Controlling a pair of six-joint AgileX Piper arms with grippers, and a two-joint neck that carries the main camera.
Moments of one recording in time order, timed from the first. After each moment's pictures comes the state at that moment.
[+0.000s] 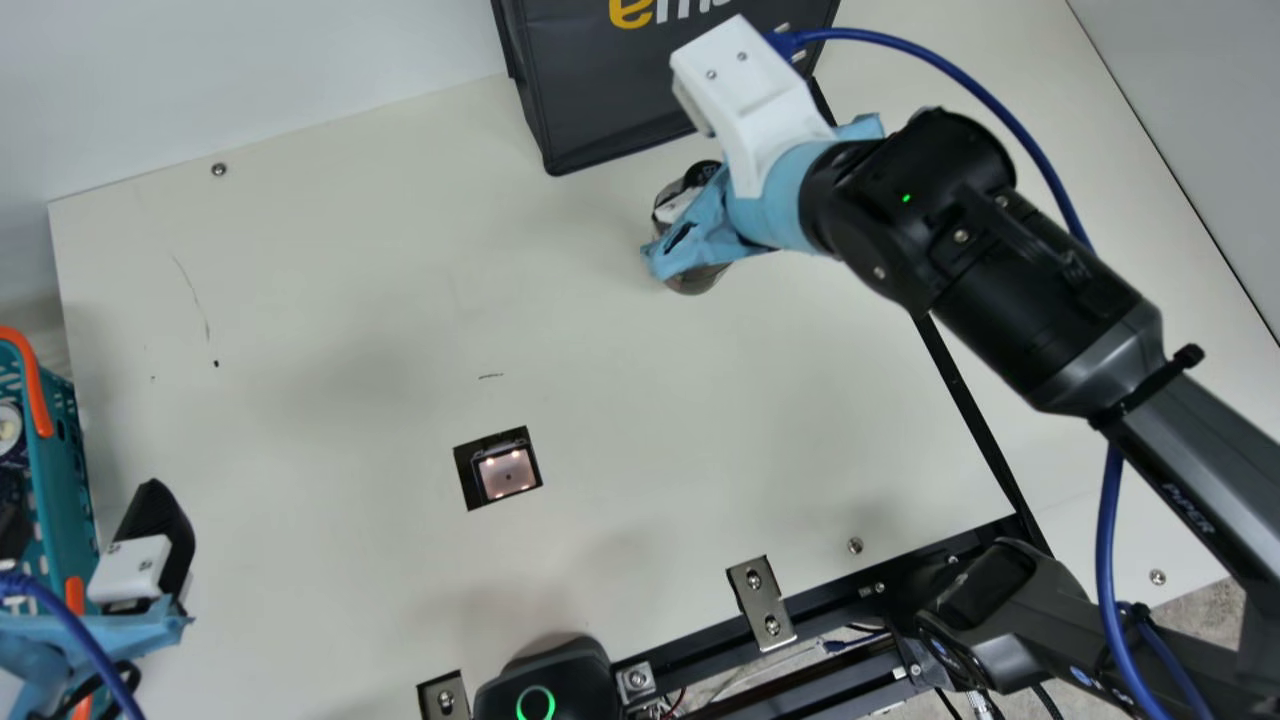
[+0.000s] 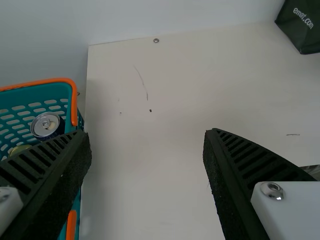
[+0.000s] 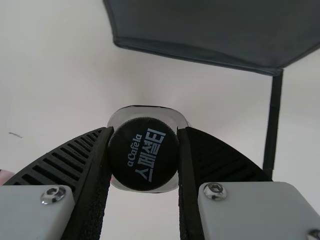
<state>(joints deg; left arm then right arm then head) 0.2 39.7 -34.5 -14.8 35.2 19.1 19.0 75.3 -69.6 -7.7 51.1 8.2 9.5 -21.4</state>
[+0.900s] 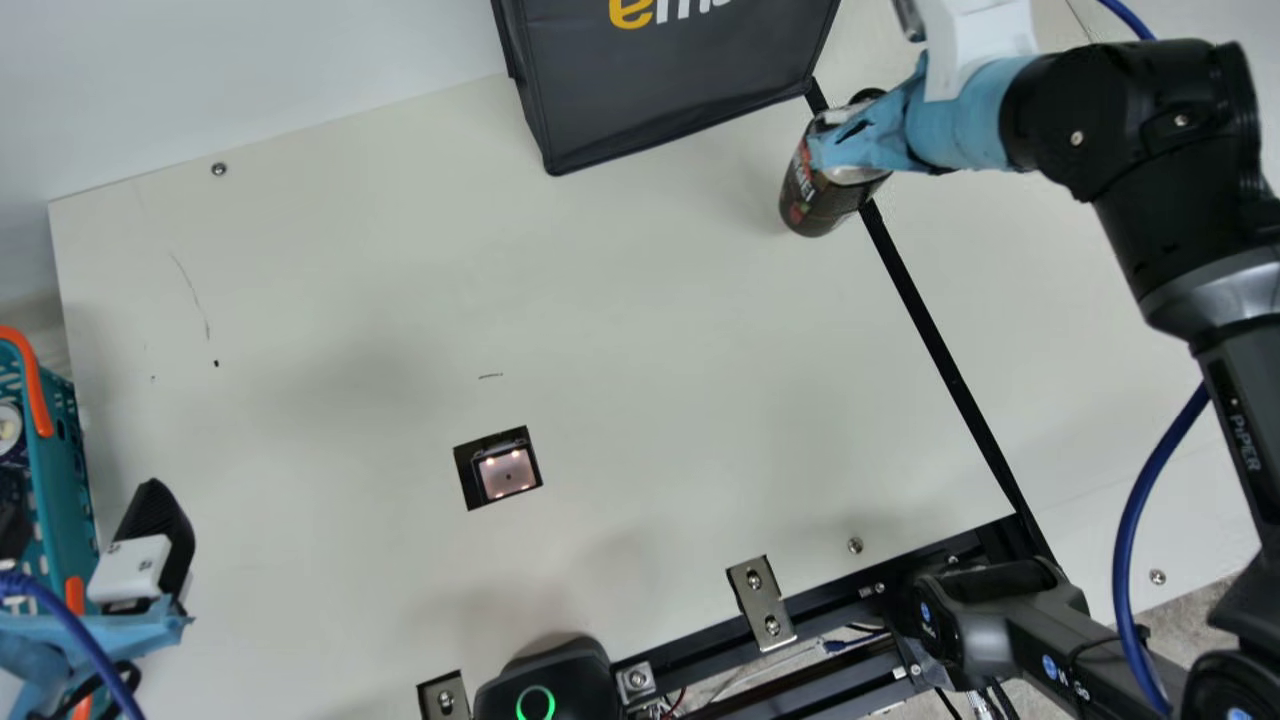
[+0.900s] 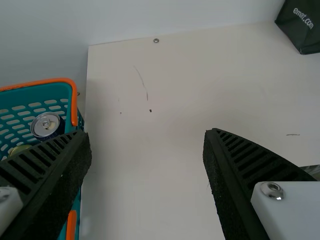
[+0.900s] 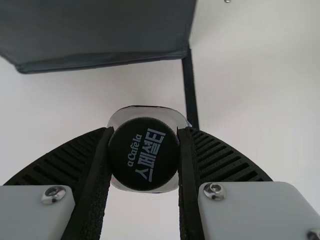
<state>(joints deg) 0.2 39.7 -34.5 -14.8 35.2 19.1 -10.8 76.1 -69.3 7.4 49.7 -10.9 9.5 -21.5</state>
